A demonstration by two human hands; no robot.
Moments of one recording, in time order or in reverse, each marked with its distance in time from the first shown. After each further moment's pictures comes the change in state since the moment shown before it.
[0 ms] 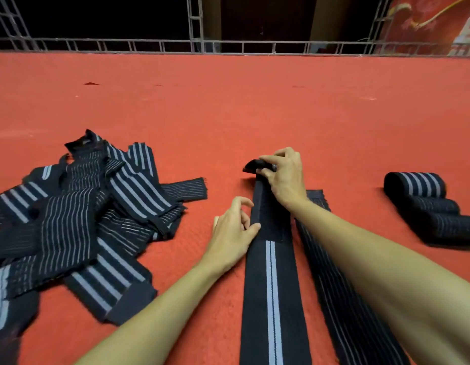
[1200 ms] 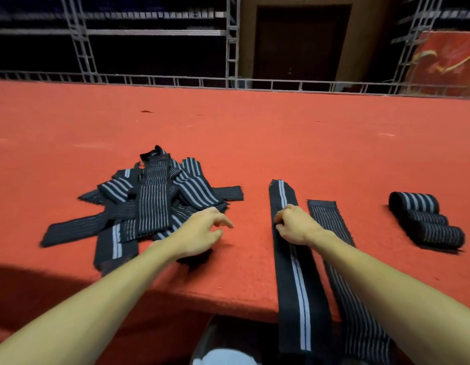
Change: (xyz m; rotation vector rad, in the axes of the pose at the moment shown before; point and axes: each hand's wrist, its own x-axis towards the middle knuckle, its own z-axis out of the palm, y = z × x) left_hand -0.094 -0.002 -0.147 0.378 -0.192 0.107; right_hand -0.109 -0.064 -0.044 -0.441 -0.619 -0.107
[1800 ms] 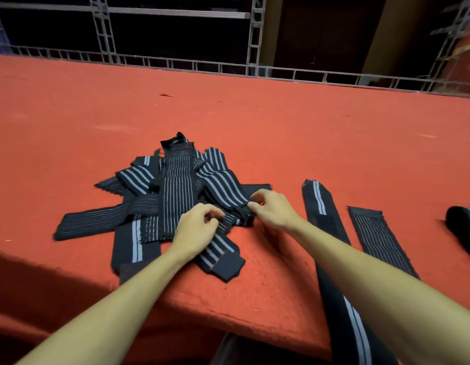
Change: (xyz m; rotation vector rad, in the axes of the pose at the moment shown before) left_hand 0.001 -0.070 0.005 -0.192 0.403 -0.338; right_hand 0.084 -0.100 0.020 0.357 0.097 -0.089
